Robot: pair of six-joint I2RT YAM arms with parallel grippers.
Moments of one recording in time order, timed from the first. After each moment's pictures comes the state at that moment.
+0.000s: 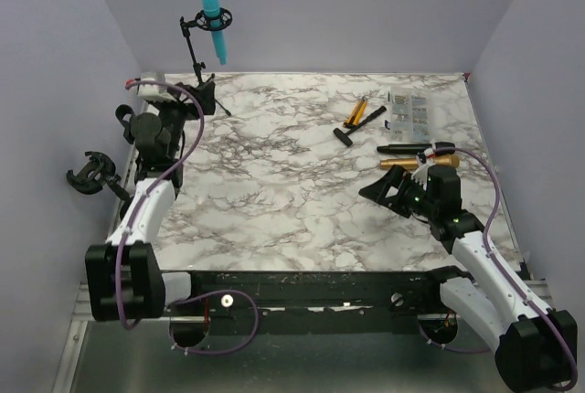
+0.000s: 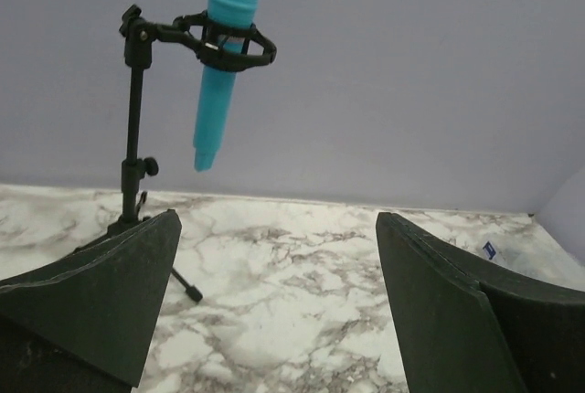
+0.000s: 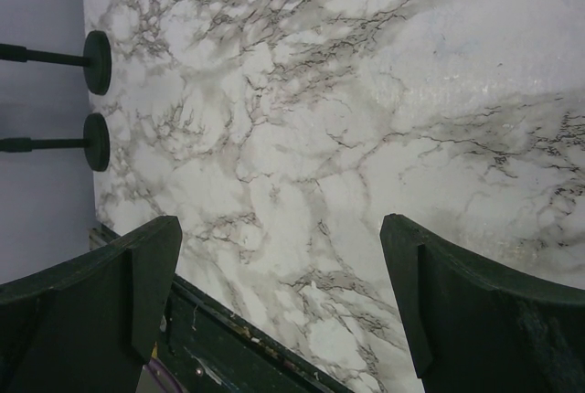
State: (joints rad) left arm 0.03 1.17 0.76 0.66 0.20 -0.37; right arm 0.20 0.82 0.44 -0.17 -0.41 0.71
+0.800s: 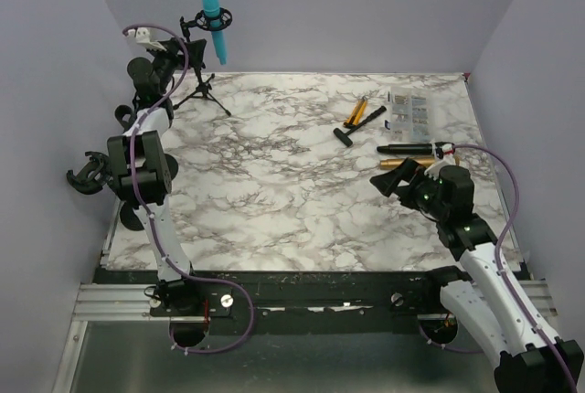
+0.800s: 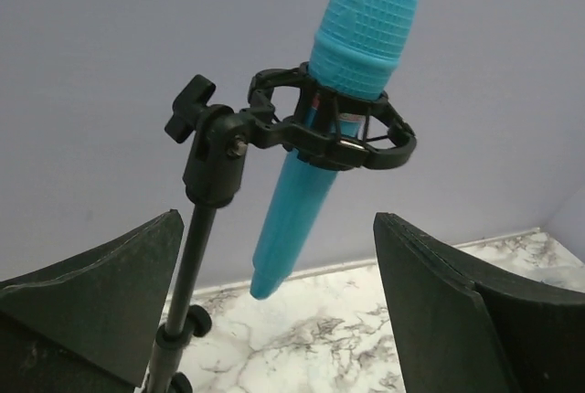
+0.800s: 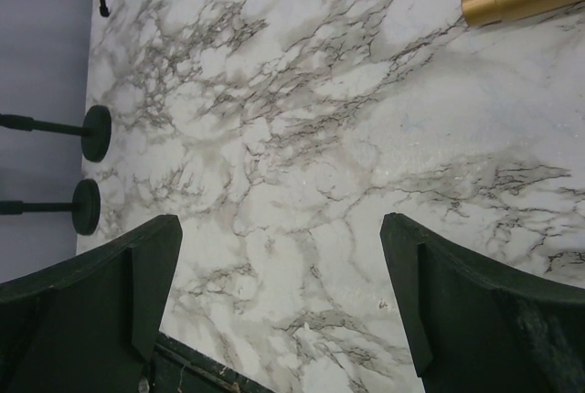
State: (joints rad) left arm 0.20 2.11 1.56 0.89 0.53 -0.53; right arm 0.20 0.69 0.50 -0.24 -0.26 0.68
